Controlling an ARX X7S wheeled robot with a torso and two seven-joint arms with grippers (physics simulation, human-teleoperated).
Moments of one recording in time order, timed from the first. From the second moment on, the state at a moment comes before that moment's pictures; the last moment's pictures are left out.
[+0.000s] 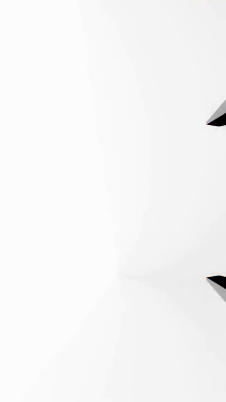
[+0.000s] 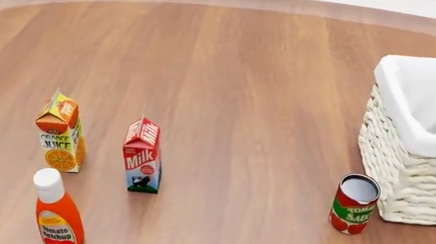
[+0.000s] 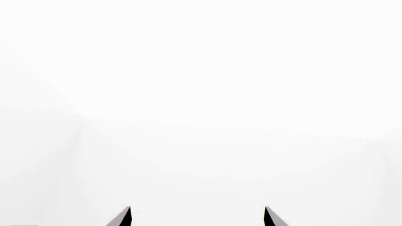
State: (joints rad) left arm 0.67 -1.43 -0.88 1.03 -0.94 0.11 -1.12; right arm 1.18 0.72 0.65 -0.96 1.75 1.24 0.76
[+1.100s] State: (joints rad) left arm 0.62 -1.43 -0.83 1.03 -0.94 0.10 -1.11; right arm 1.14 0.73 0.66 -0.97 1.74 1.22 0.73
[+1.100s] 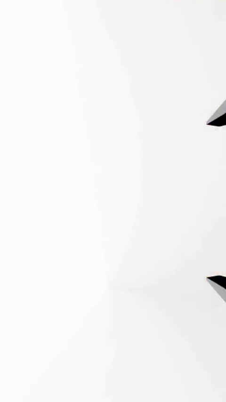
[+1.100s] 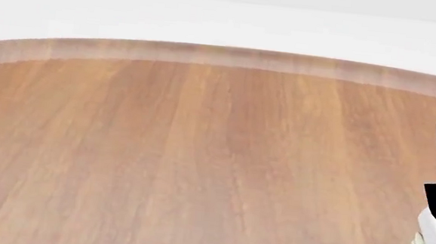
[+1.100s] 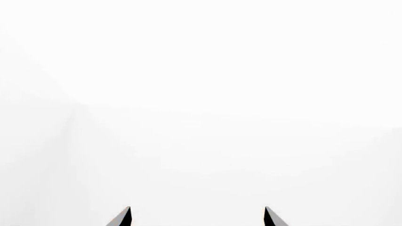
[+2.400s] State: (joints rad) left arm 0.57 -1.42 -0.77 1.02 -0.93 0.09 -1.10; right arm 0.70 0.55 0.52 -0.87 1.61 1.46 0.05
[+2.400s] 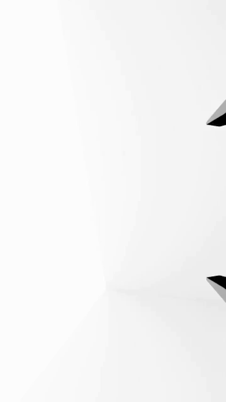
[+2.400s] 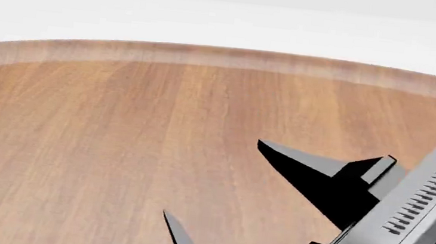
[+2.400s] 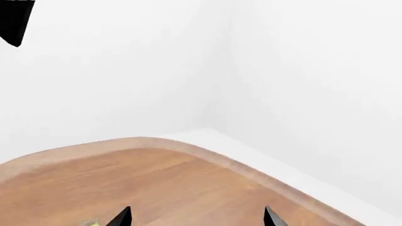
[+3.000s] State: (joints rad) left arm 0.55 -1.43 -0.73 1.02 -0.92 0.09 -1.11; right arm 0.27 0.62 0.13 -0.95 0.89 1.12 -0.56
